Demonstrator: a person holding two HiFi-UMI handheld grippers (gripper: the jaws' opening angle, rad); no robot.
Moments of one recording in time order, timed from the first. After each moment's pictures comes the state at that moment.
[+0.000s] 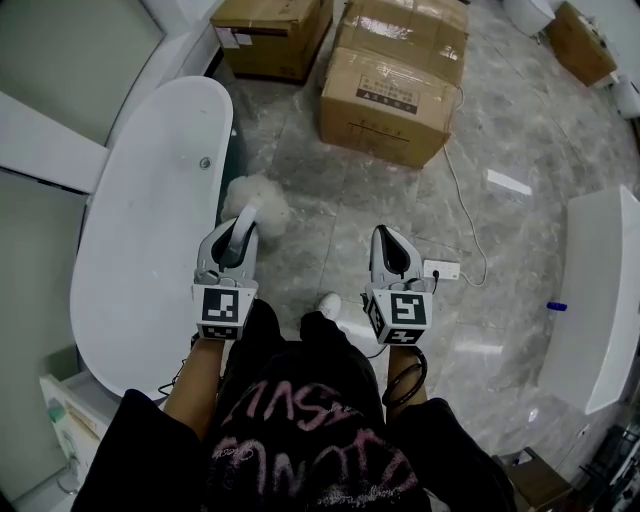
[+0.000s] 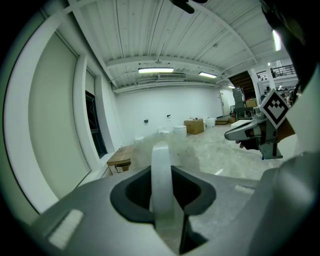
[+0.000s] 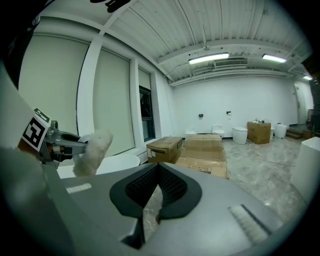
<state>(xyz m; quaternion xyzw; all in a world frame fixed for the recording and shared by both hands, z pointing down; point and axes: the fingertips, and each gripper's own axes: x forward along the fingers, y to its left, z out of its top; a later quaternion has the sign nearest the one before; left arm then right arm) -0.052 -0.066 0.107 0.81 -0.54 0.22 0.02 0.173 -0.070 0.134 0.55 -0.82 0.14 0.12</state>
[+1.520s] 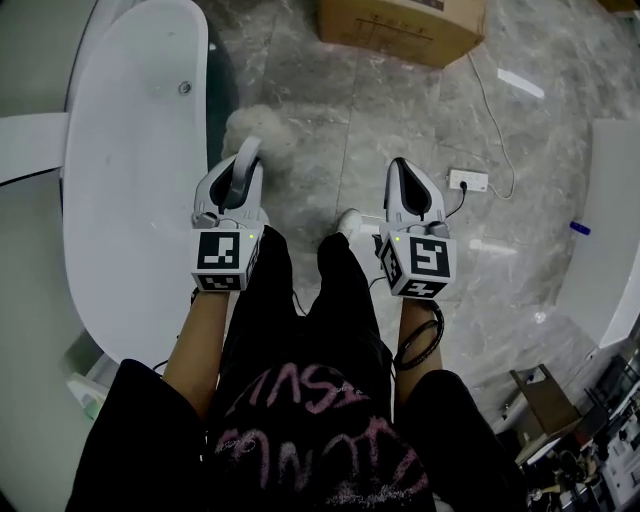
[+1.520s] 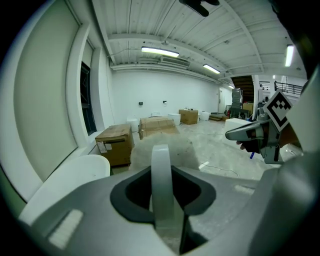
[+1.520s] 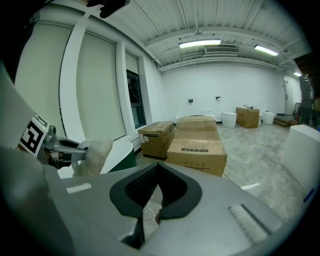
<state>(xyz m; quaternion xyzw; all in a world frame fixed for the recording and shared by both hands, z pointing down) -0.093 -0.097 0.229 0.82 -0.50 0.26 0.13 0.128 -0.084 0.230 0.59 -0.77 0.21 0.16</state>
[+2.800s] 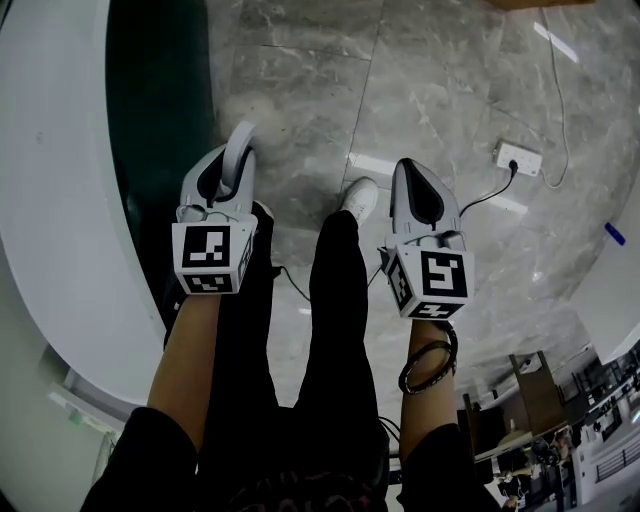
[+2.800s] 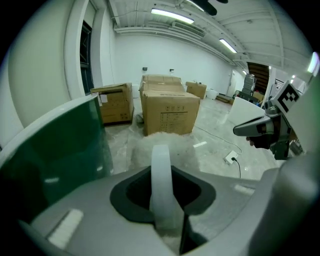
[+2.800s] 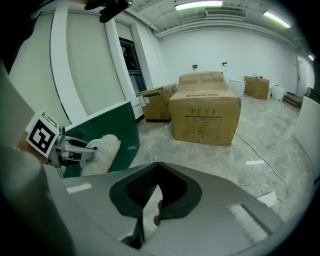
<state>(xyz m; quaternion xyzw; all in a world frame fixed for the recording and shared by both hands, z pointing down) -0.109 -0.078 0.542 0.76 -0.48 0.35 0.25 0.111 -0.061 0.527 0.52 -0.75 0.32 0.25</state>
